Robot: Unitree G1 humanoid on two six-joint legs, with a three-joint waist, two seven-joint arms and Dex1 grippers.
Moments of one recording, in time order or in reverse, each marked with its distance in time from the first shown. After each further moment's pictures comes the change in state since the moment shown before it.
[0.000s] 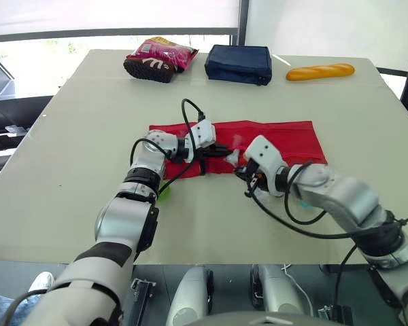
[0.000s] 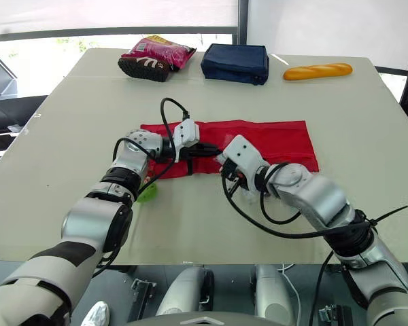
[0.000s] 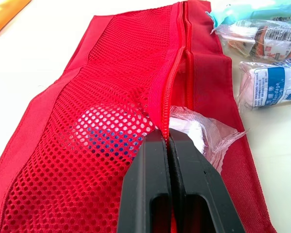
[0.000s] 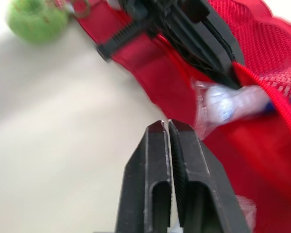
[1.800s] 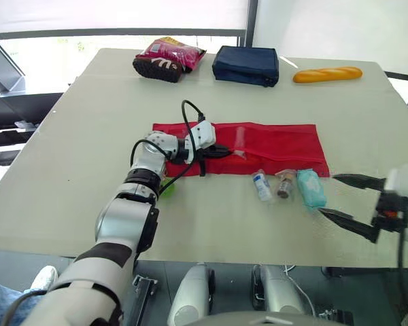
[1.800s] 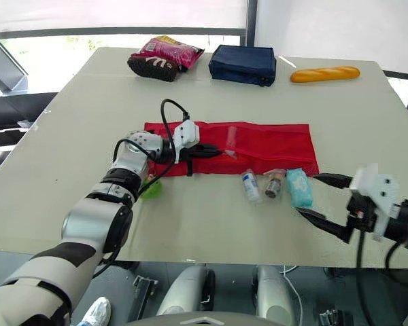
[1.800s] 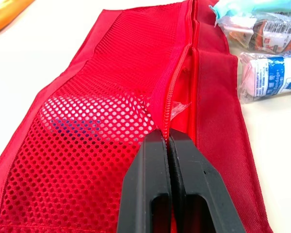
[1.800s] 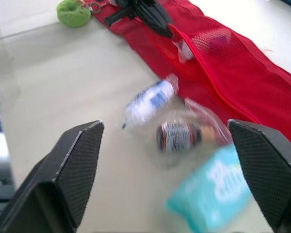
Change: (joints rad) left arm 0.005 -0.003 -0.002 0.001 -0.001 0.003 0.002; right arm 0.838 -0.263 -1.129 -0.417 0.280 -0.154 0.652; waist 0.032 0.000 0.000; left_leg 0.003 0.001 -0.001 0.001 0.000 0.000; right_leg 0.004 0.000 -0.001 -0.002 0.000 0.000
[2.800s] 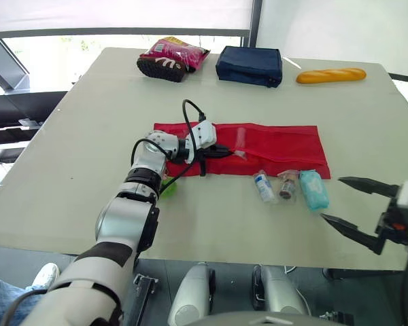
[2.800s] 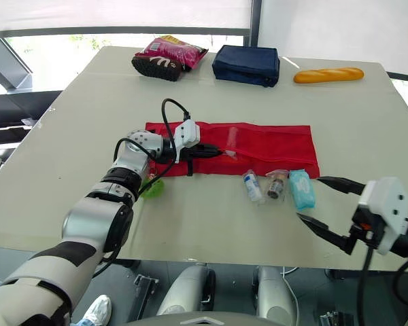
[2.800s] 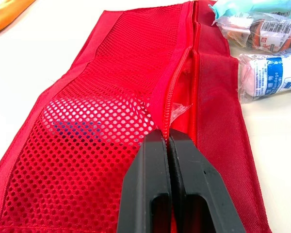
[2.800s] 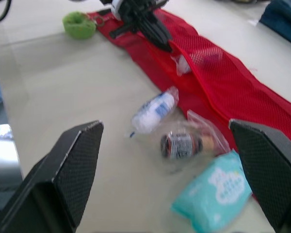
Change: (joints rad) left arm -0.008 -0.001 -0.001 0.005 -0.001 0.001 -0.013; right arm 0.046 0.047 0.175 -0.071 -0.038 -0.137 -0.182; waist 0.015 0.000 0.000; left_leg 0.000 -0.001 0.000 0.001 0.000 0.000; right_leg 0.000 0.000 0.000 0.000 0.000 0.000
